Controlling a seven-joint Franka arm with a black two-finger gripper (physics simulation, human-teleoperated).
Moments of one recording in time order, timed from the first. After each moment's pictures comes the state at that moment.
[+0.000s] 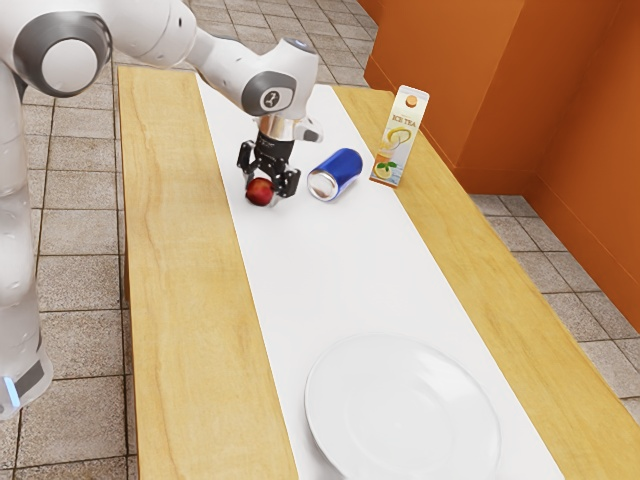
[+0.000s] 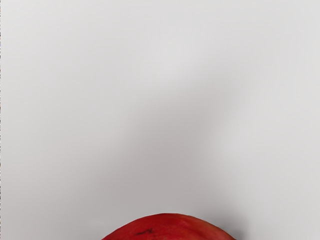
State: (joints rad) arm 0.11 0.00 0.33 -2.10 -0.01 2.02 -0.20
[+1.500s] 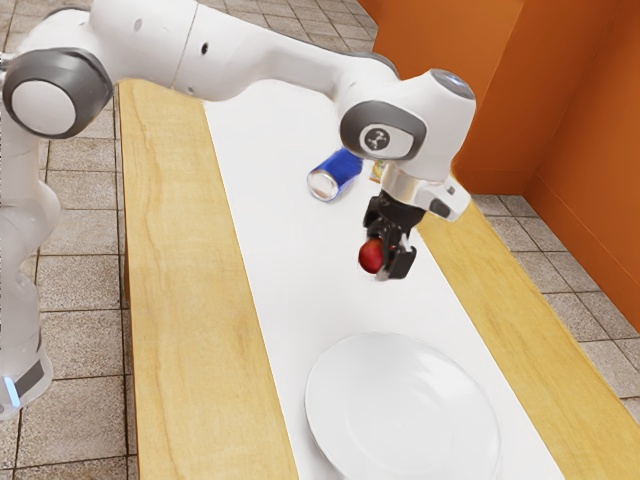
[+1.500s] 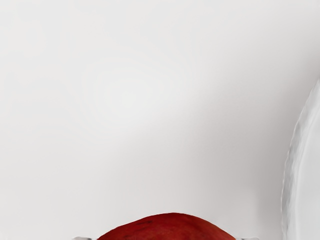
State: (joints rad) arm -0.55 0.12 0.30 -1.67 -0.01 1.74 -0.21
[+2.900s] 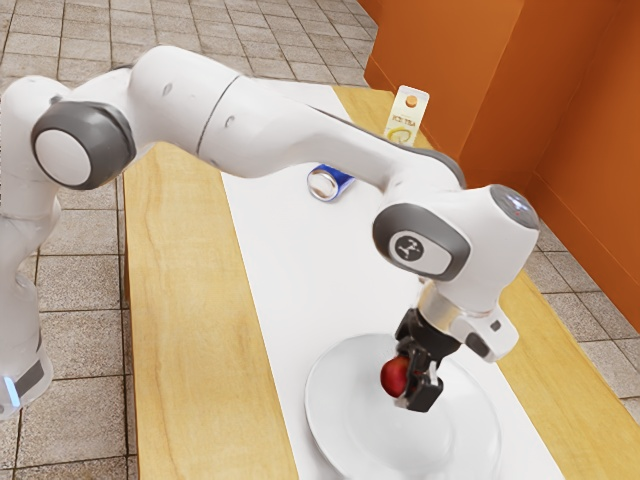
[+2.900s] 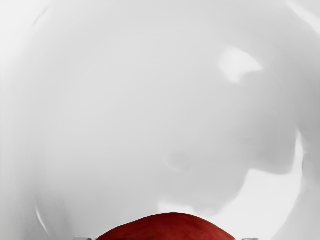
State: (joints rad) arm -0.51 0.36 -0.04 -1.40 -0.01 1.67 -0.29
